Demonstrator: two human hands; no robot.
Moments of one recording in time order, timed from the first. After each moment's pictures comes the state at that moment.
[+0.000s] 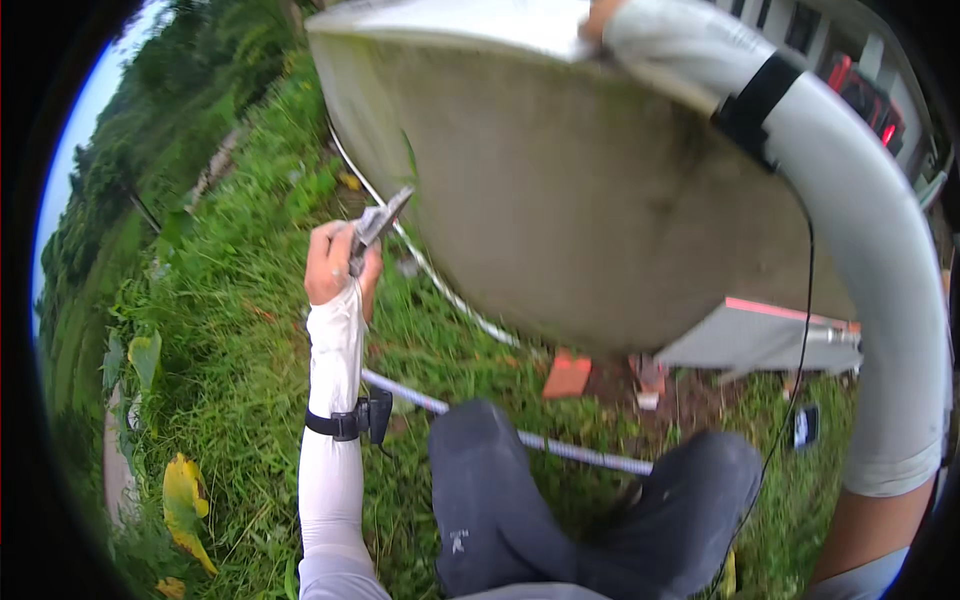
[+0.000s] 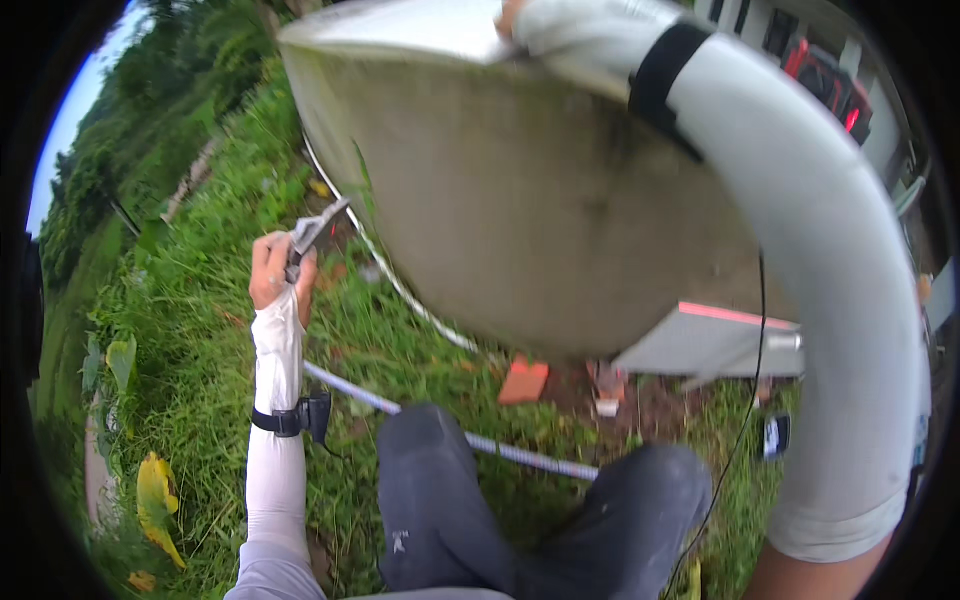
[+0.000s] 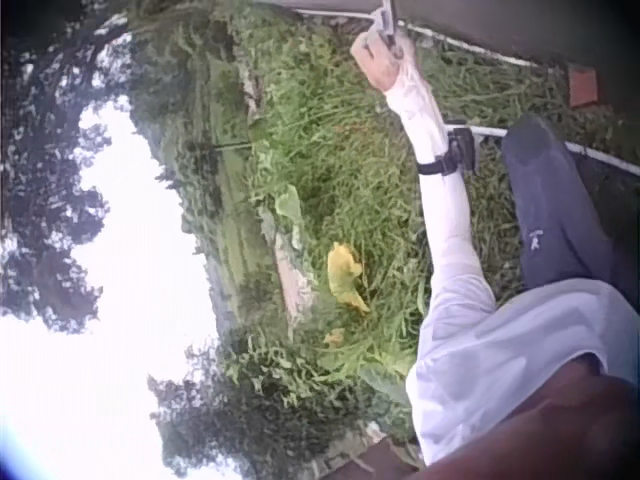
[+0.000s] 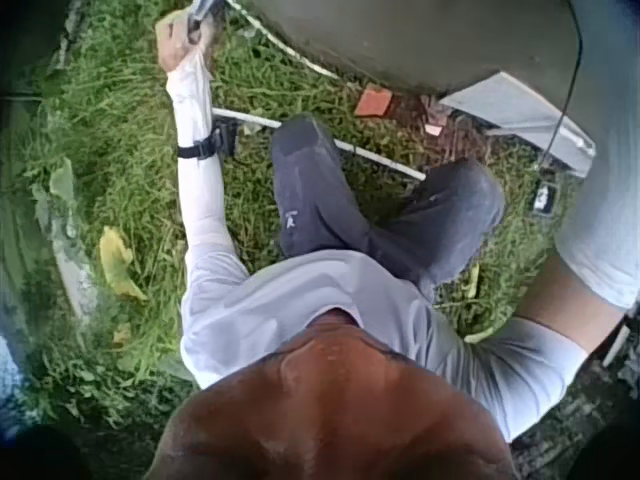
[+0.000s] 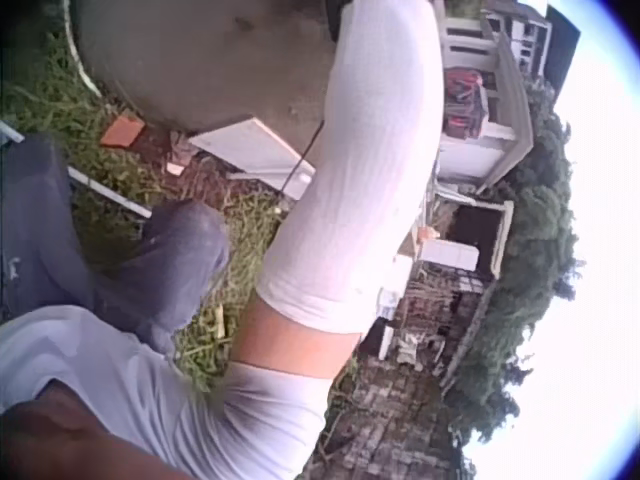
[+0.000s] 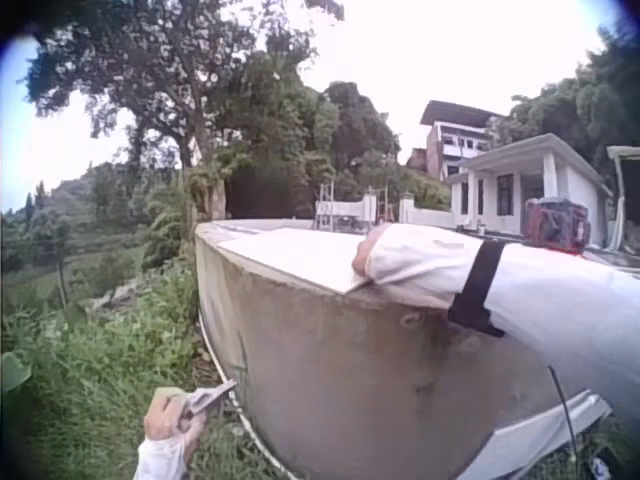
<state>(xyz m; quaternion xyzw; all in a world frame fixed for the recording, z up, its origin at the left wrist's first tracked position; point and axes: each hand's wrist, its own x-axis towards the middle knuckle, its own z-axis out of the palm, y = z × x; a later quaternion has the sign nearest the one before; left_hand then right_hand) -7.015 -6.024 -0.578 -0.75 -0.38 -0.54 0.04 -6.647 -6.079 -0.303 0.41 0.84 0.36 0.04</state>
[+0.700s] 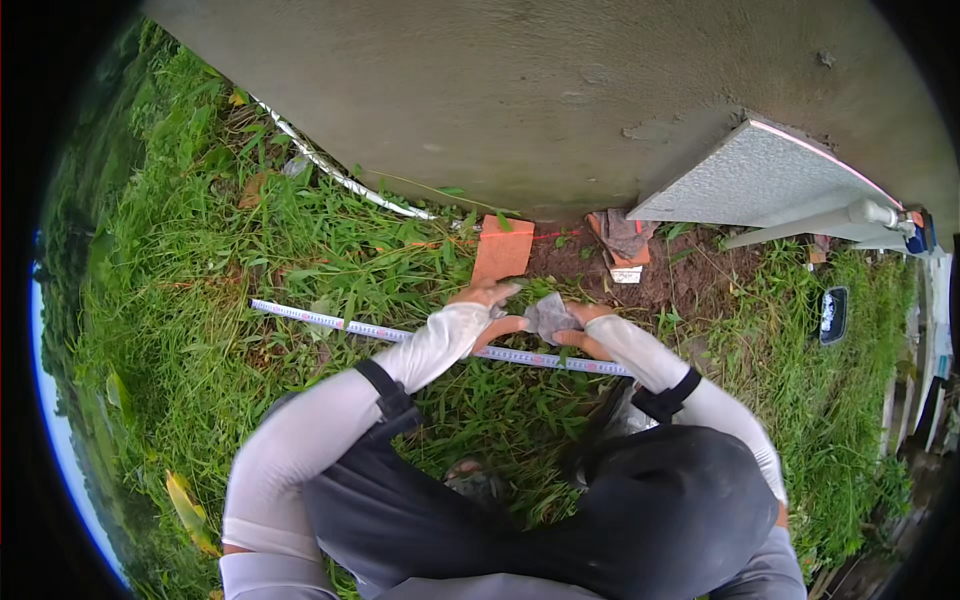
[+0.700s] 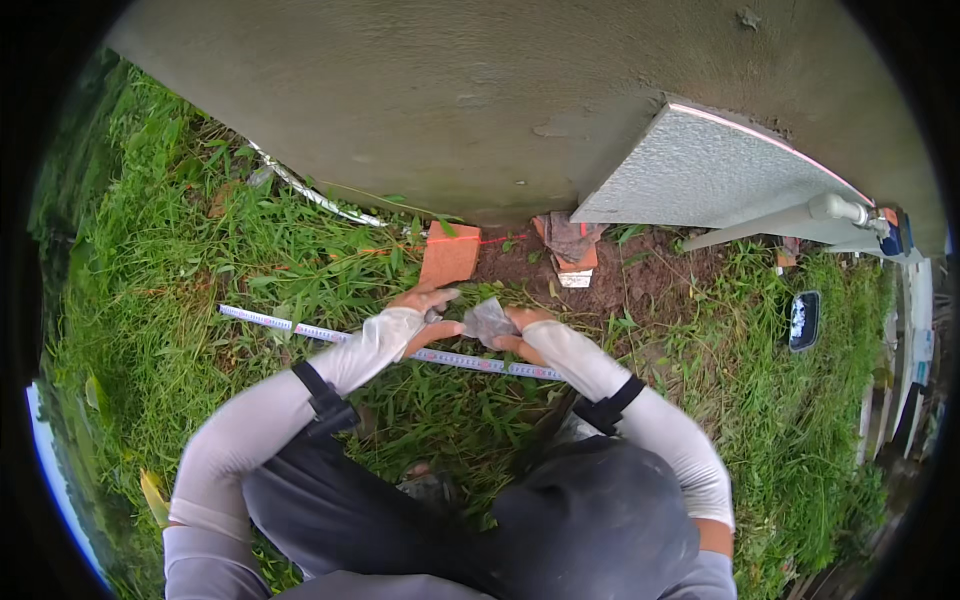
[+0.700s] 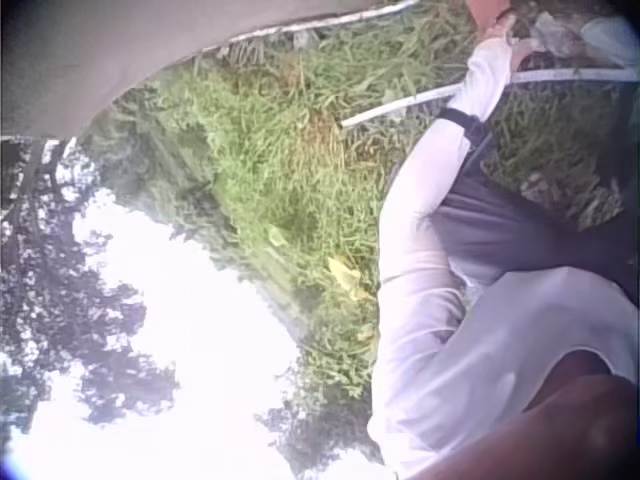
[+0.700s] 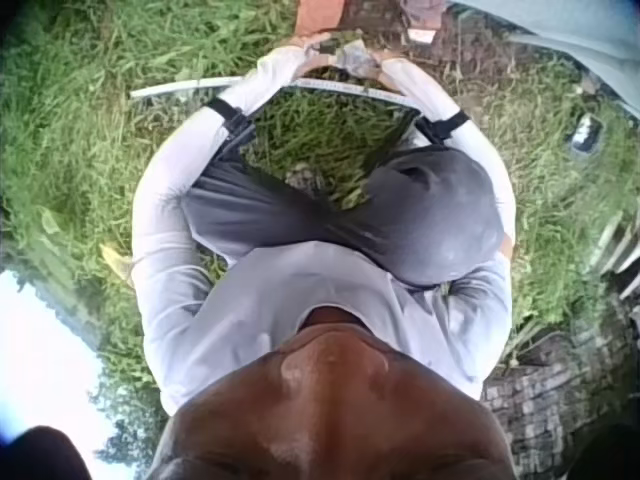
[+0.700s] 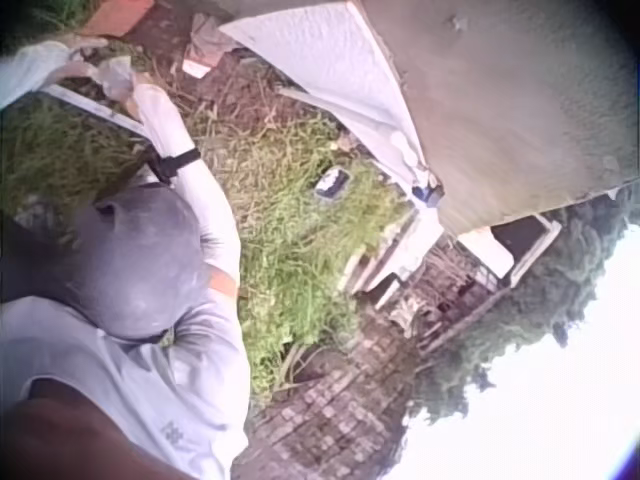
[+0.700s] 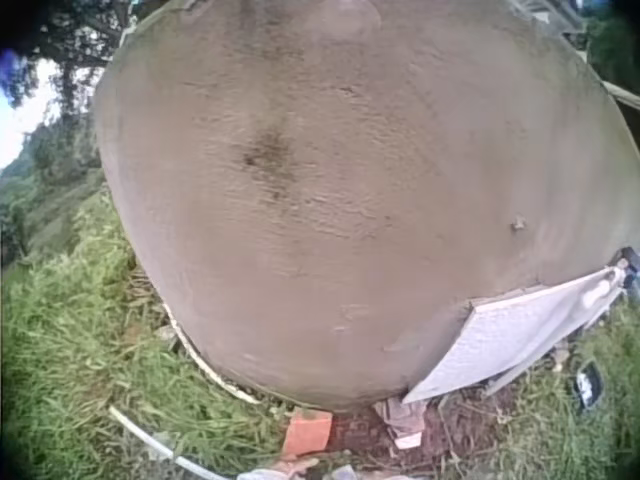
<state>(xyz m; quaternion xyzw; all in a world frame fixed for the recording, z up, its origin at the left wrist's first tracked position) -6.826 -6.168 -0.892 -0.86 -0.26 0.05 -0.44 -6.608 -6.335 -0.910 0.61 0.55 -0.51 -0.26</state>
